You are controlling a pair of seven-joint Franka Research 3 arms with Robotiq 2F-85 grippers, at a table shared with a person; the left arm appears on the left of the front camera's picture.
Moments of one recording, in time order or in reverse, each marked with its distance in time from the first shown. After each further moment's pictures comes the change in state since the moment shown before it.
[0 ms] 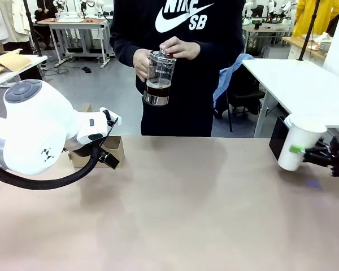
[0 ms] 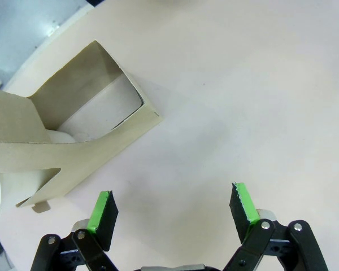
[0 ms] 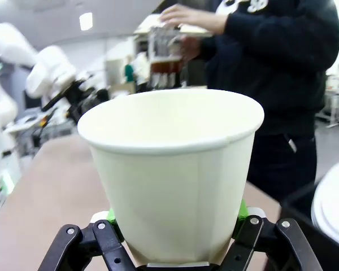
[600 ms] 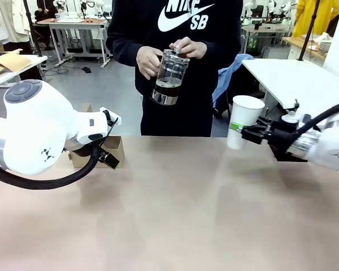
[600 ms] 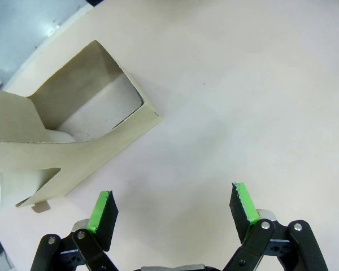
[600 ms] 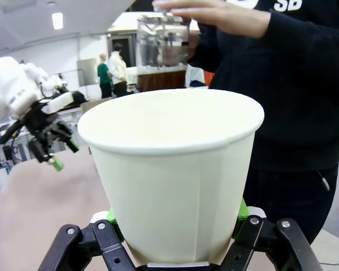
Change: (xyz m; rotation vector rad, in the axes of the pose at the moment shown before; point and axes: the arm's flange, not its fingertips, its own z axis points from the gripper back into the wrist) left arm 0.000 0.000 0.000 0.000 0.000 0.000; right arm 0.010 0.045 -0.176 -0.100 0.036 0.018
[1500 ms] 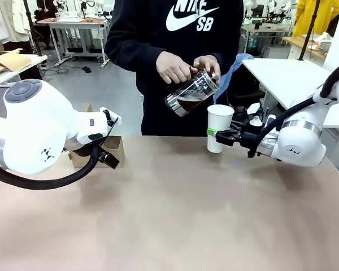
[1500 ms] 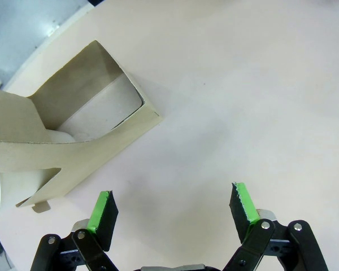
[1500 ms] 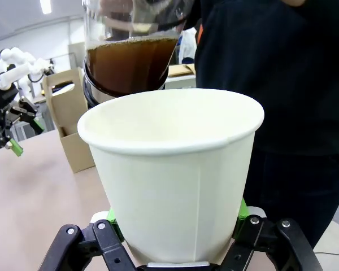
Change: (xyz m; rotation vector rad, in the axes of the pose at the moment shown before) left arm 0.000 0.000 0.000 0.000 0.000 0.000; right arm -0.051 -0.033 -0.066 -0.018 0.080 -0.005
